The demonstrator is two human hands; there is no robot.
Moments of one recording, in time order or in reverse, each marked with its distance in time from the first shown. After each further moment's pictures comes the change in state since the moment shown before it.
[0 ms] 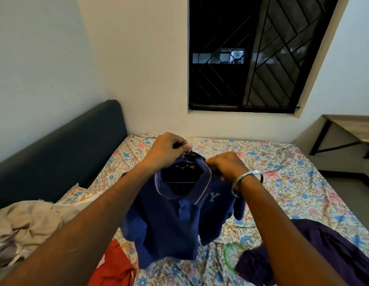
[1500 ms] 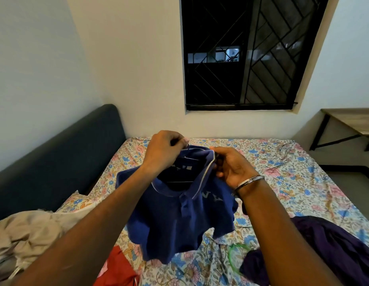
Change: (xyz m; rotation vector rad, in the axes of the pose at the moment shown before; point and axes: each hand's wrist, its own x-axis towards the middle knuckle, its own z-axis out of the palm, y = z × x) left_hand 0.006 0.014 0.002 0.043 0.162 -0.033; right_hand 0.000 -0.010 -0.005 0.656 -0.077 0.164
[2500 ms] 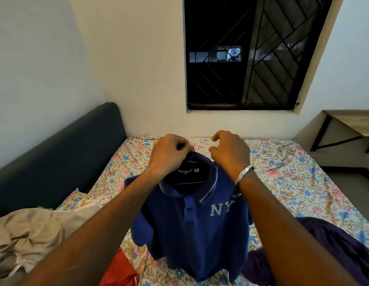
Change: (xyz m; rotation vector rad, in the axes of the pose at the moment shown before) left_hand -0.004 -0.002 0.009 0.055 -0.035 -0.041; right_hand 0.011 -0.021 0.014 -1.237 0.360 -0.526
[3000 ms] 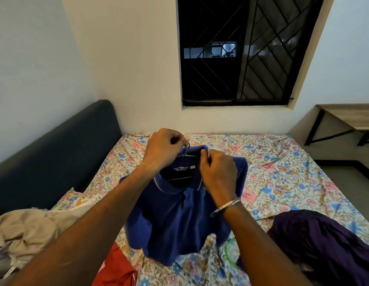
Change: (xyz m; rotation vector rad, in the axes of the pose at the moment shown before) left_hand 0.004 0.001 0.000 -0.040 -0.003 0.013; right_hand -0.058 0.002 0.046 0.190 0.243 0.018
